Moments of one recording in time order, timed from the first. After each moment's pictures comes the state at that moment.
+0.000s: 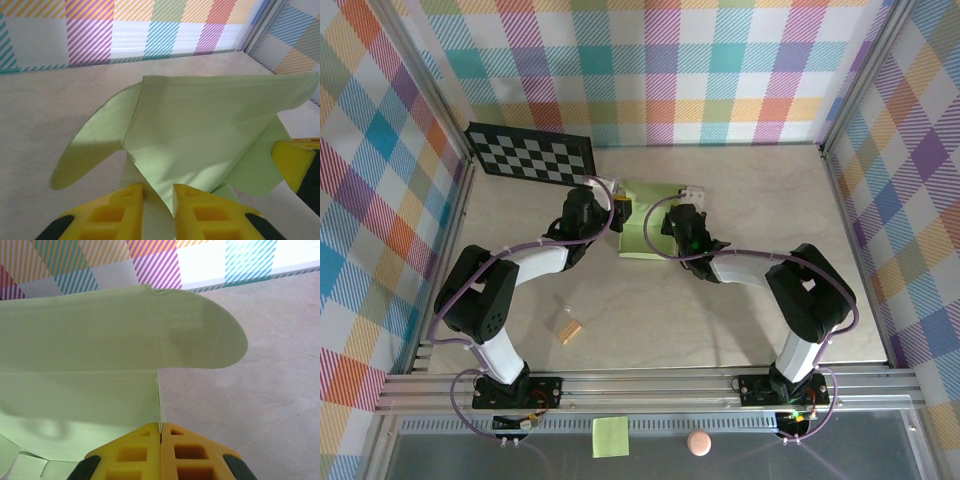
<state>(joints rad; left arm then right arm) -0.46 1.71 0.92 0.49 0.17 -0.21 0.69 1.73 0.91 0.41 0.50 0.40</state>
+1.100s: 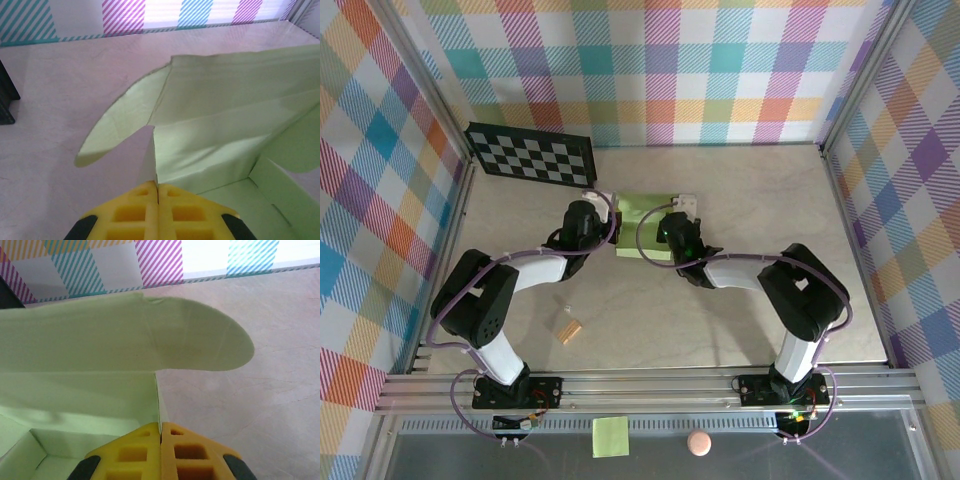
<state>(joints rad) -0.48 1.68 0.81 0.48 0.04 -0.16 0.74 1.76 0.89 0.41 0.57 0.38</state>
